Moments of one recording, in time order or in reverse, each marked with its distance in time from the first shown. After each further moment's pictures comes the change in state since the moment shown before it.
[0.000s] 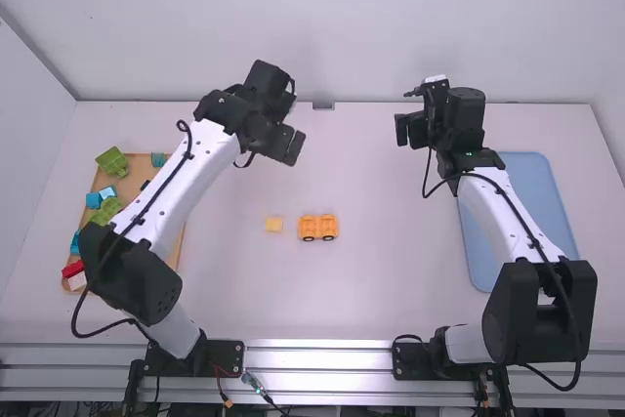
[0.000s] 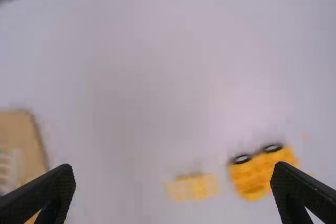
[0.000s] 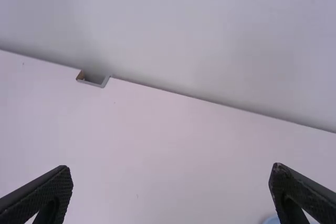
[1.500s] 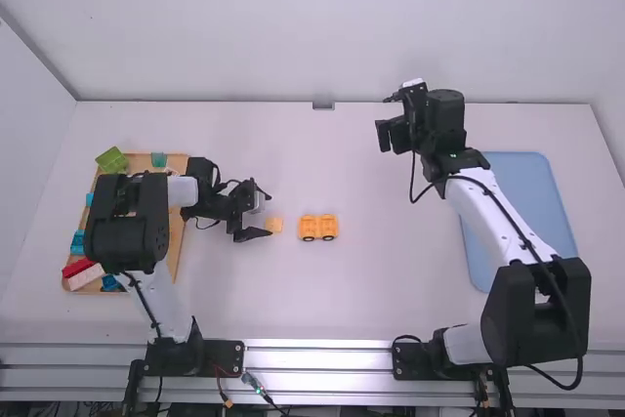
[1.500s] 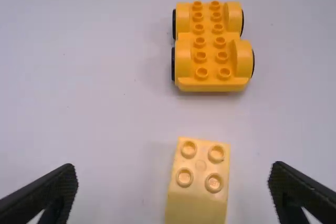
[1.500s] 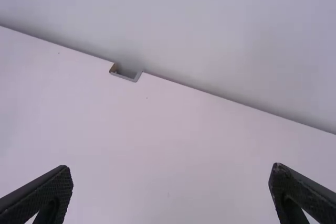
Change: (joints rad) left arm 0.469 0.257 -0.785 0.663 1.124 1.485; right arm 0.092 0.000 0.000 -0.024 0.000 0.001
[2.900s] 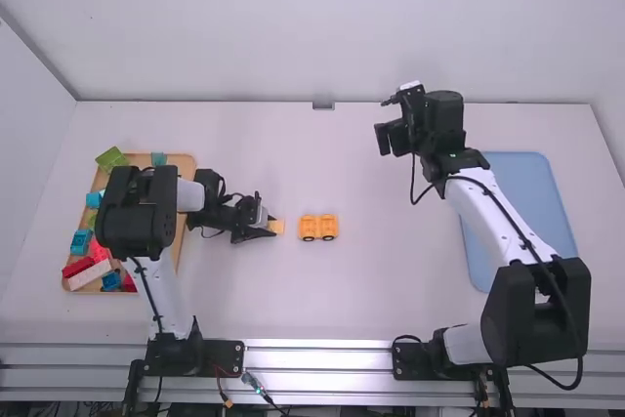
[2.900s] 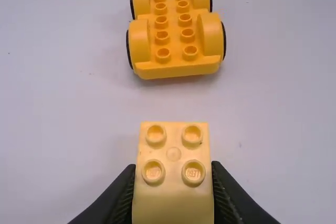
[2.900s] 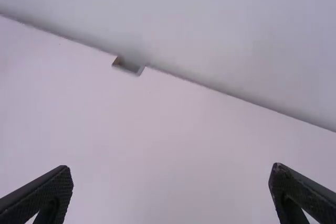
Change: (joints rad) left arm -0.013 0.091 -0.037 0.032 0.040 0.140; right arm 0.003 0.000 0.001 -0.039 -0.020 -0.048
